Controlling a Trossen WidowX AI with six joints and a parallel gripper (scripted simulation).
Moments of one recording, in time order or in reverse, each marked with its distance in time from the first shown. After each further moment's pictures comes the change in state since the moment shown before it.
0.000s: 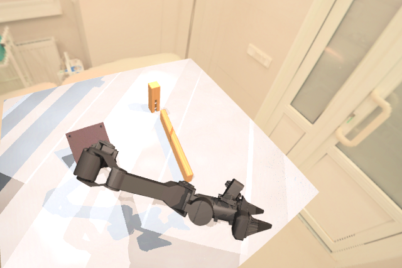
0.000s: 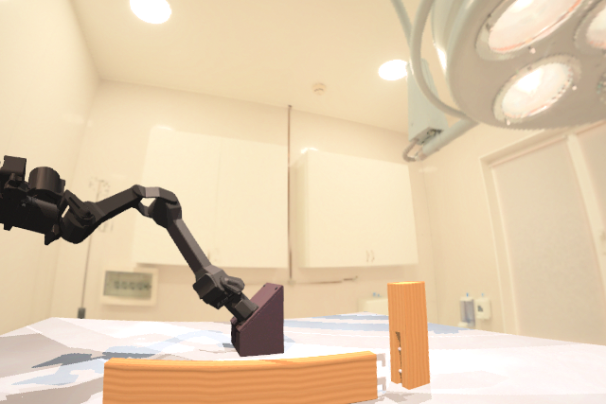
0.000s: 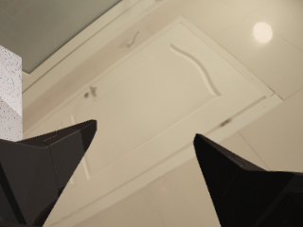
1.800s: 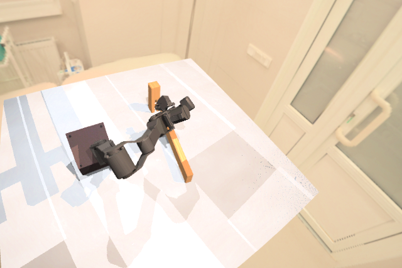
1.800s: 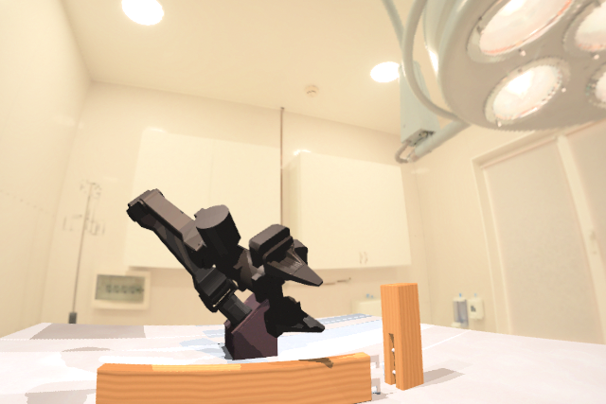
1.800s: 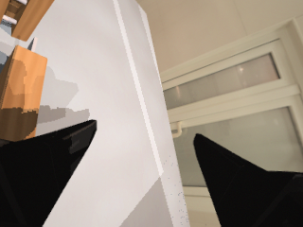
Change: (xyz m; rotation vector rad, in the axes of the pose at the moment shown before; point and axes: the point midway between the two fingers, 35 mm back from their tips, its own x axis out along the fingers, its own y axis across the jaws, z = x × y) arm -0.349 0.365 0.271 -0.273 -0.829 1.200
